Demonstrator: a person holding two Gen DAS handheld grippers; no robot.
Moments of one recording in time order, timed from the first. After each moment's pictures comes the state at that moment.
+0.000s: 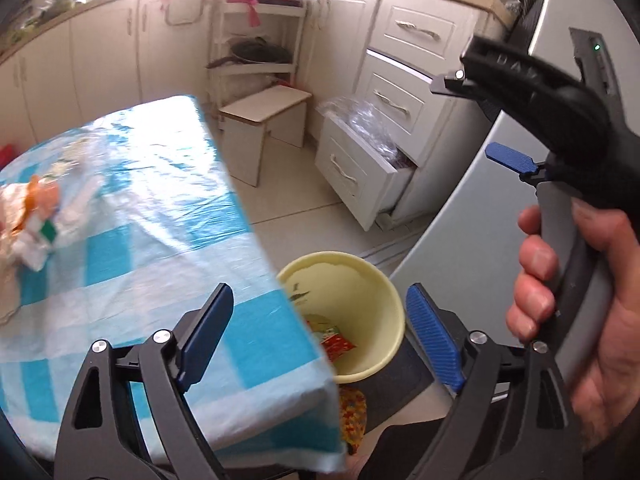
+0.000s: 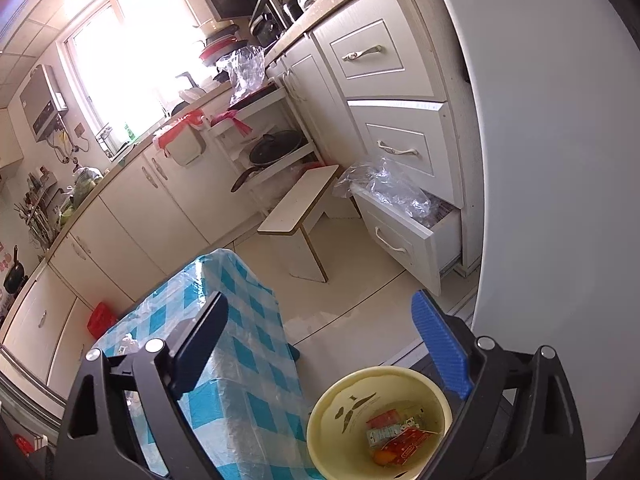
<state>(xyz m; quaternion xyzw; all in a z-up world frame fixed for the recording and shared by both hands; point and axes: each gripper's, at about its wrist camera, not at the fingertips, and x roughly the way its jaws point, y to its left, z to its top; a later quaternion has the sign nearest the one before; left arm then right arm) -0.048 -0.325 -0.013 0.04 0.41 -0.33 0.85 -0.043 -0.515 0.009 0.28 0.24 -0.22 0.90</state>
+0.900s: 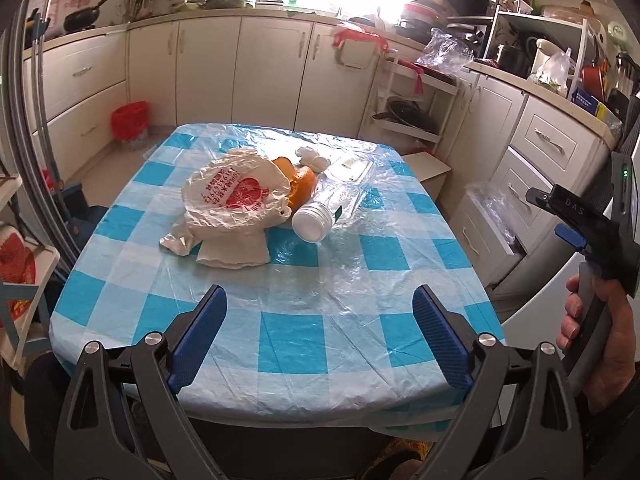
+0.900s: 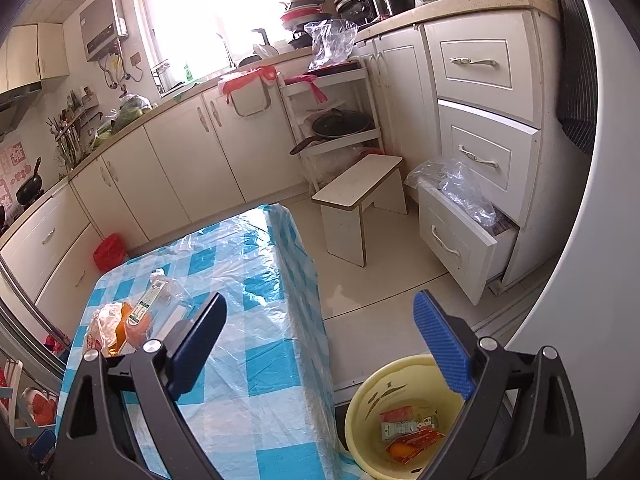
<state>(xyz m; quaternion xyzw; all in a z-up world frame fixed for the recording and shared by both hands) -0.042 -0.109 0.016 -0.05 0.36 -0.12 0.92 0.007 -0.411 0.012 0.18 0.28 -0.15 0.93</state>
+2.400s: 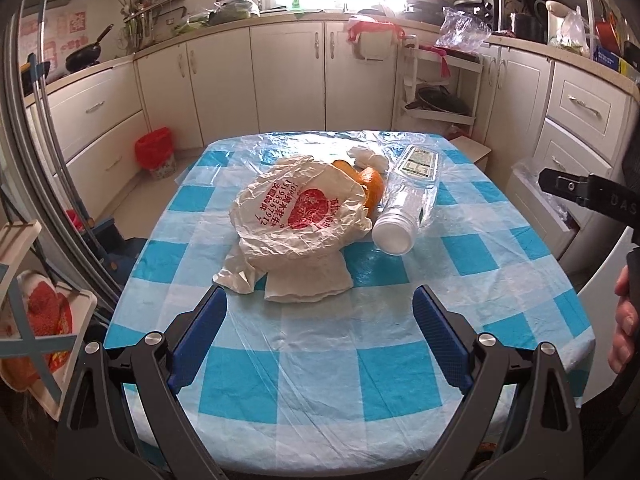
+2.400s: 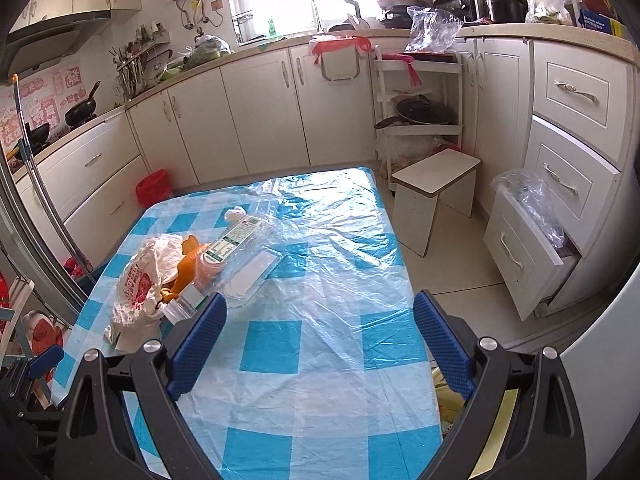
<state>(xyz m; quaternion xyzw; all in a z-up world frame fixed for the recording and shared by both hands) 0.009 -0.082 -0.012 0.04 0.35 -0.08 0.93 0.040 -0.305 -0.002 0.10 0.32 -0.03 0.94</state>
